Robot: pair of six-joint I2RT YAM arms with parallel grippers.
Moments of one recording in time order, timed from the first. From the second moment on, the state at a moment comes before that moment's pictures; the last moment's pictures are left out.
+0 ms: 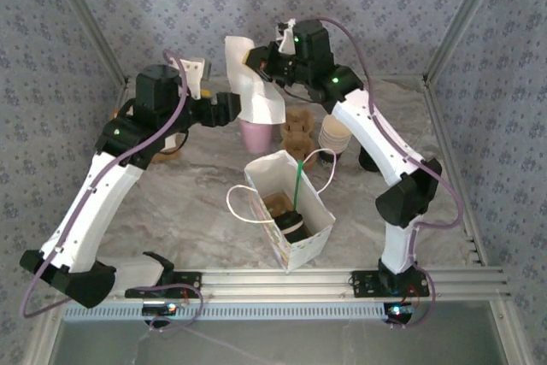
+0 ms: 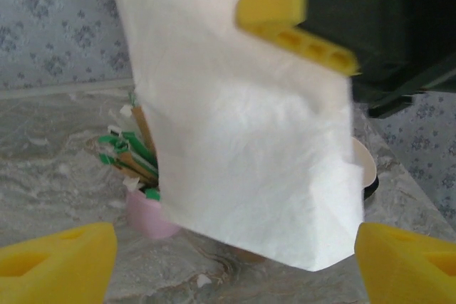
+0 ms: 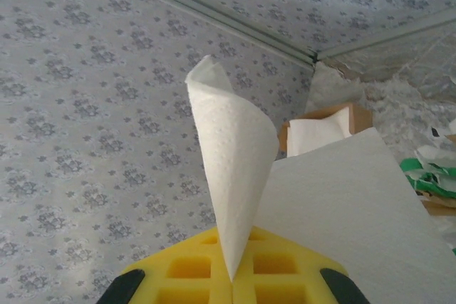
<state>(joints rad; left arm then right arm) -0.49 1.24 1.57 -0.76 0.11 -0.32 0.60 1.86 2.06 -0.42 -0.42 0.99</state>
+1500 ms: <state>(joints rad) -0.39 1.17 1.13 0.16 0.48 -1.43 0.75 1.51 1.40 0.25 -0.36 0.99</state>
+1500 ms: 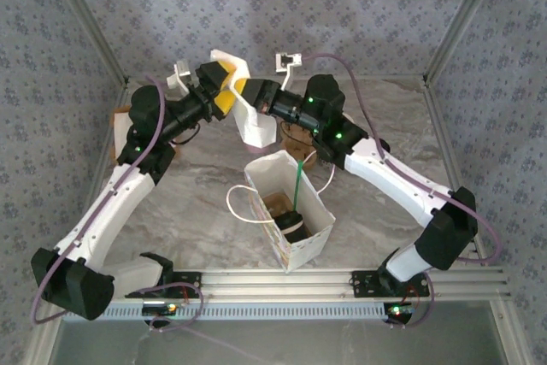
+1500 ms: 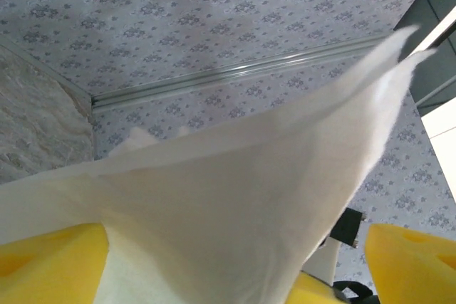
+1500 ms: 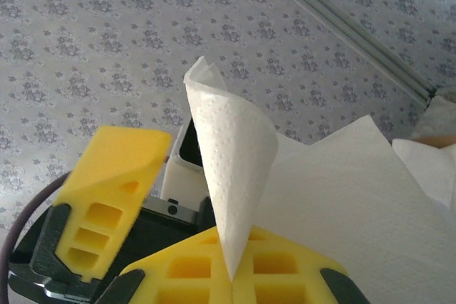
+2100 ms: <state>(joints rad) -0.40 1.17 1.12 0.13 0.45 -1.38 0.76 1.48 1.37 0.22 -0.39 1.05</state>
